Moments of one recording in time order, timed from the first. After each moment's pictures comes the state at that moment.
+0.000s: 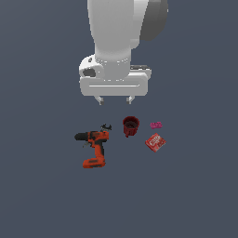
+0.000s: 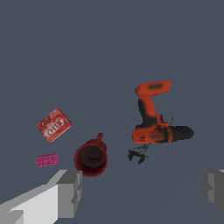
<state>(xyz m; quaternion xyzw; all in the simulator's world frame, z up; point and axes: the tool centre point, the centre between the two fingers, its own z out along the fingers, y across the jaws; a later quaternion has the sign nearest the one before) -0.005 -0.013 0.316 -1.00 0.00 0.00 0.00</state>
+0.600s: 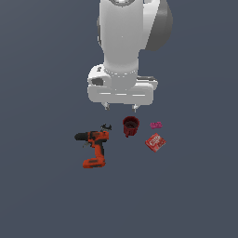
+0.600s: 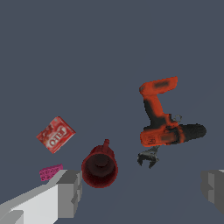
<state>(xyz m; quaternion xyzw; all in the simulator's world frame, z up) 0.004 0.006 0.292 -1.00 0.04 0.00 0.00</state>
